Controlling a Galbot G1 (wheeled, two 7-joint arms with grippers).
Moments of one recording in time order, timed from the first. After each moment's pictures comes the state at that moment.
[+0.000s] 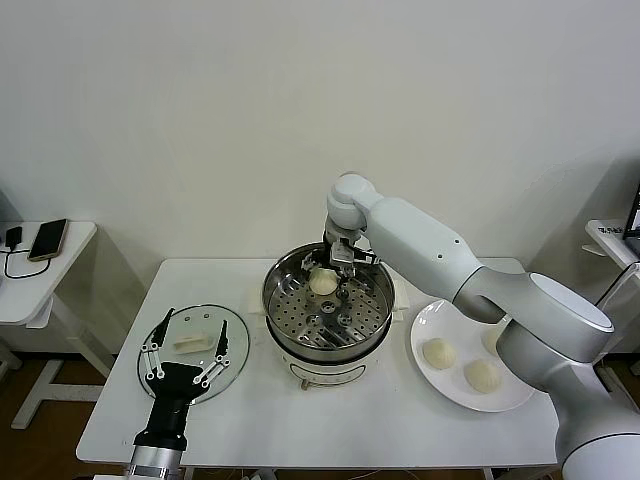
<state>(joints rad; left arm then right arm) 1.72 -1.40 -0.52 -2.24 0.25 -0.18 -0.10 0.20 1.34 -0.68 0.97 -0.62 0.79 -1.24</state>
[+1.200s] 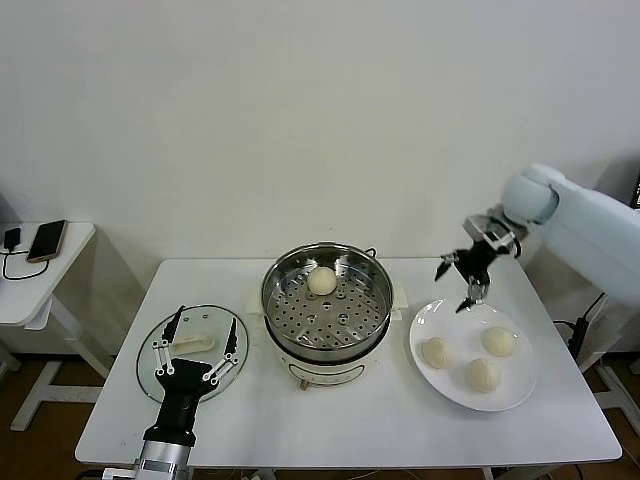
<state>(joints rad) 1.70 -1.39 -0.48 -2.23 0.25 -0.16 -0.10 0.27 0.68 -0.98 1.16 0.17 -0.01 -1.32</state>
